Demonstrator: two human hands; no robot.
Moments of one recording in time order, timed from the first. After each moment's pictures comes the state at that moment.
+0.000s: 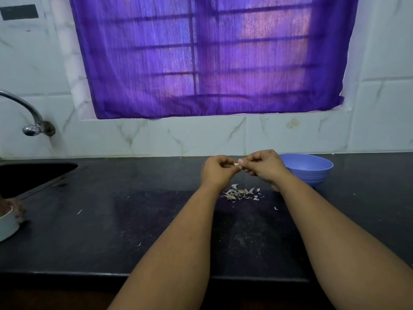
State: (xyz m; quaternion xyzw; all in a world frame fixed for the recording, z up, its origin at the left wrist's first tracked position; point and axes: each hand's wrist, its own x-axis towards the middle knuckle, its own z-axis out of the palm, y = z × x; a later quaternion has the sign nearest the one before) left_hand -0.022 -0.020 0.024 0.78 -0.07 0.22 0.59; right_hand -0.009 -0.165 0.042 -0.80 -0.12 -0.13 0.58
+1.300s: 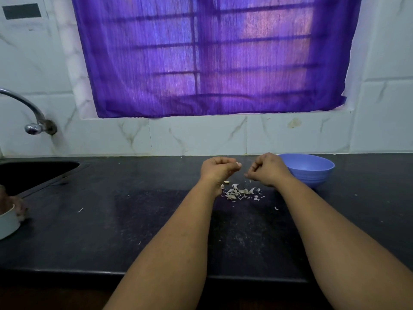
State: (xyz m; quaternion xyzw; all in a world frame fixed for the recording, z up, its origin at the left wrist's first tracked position) left_hand -0.026 -0.022 0.031 0.62 -0.02 0.09 0.78; right_hand -0.012 -0.171 0.044 -0.92 -0.08 -0.15 0.35
